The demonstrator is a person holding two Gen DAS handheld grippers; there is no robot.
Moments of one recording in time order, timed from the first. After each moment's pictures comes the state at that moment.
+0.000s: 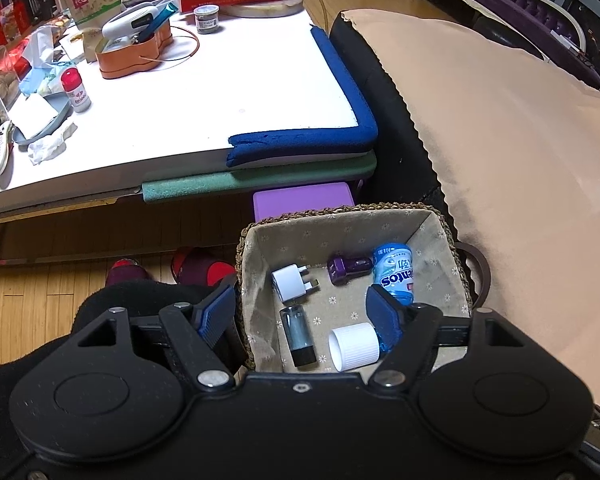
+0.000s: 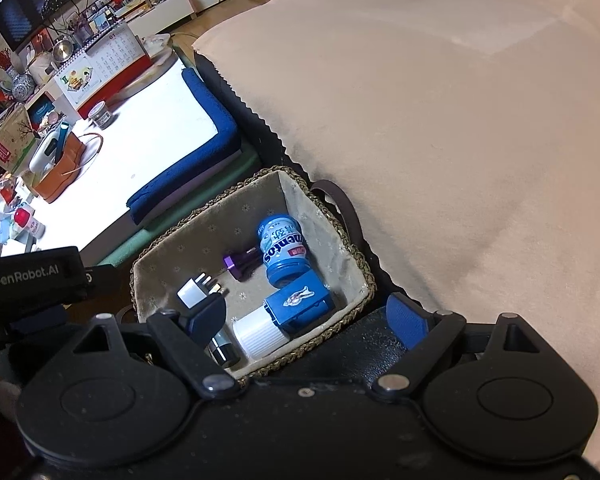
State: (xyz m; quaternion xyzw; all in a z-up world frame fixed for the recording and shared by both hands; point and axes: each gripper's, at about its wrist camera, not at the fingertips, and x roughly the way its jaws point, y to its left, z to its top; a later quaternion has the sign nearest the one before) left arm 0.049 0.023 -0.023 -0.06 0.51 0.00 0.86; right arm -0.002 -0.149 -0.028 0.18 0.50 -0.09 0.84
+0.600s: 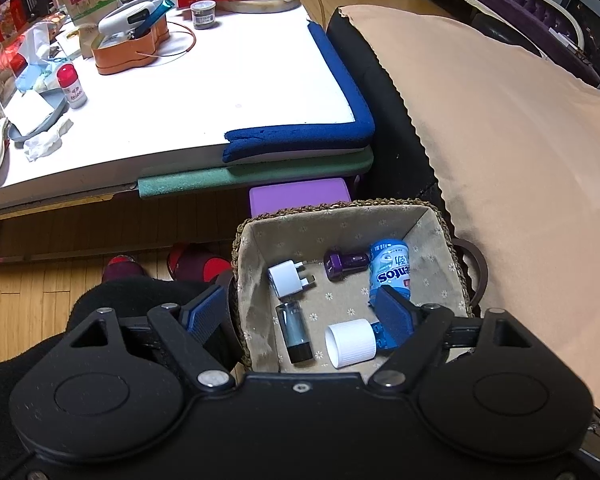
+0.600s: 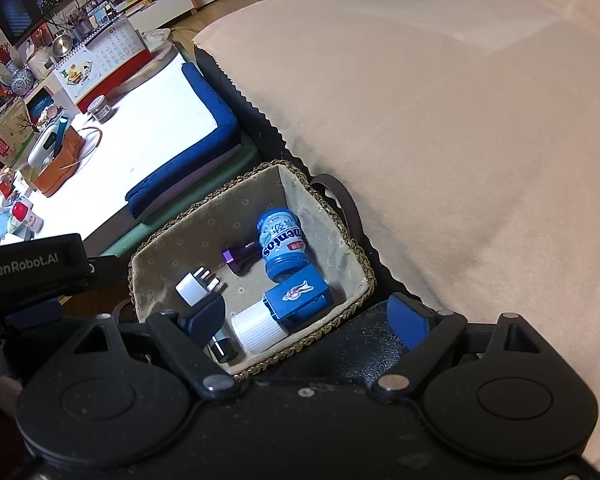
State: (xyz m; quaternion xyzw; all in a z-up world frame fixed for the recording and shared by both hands) left arm 0.050 0.024 -0.024 -0.06 0.52 -0.01 0.85; right arm -0.003 -0.147 -0.029 0.17 0.50 -0.09 0.84
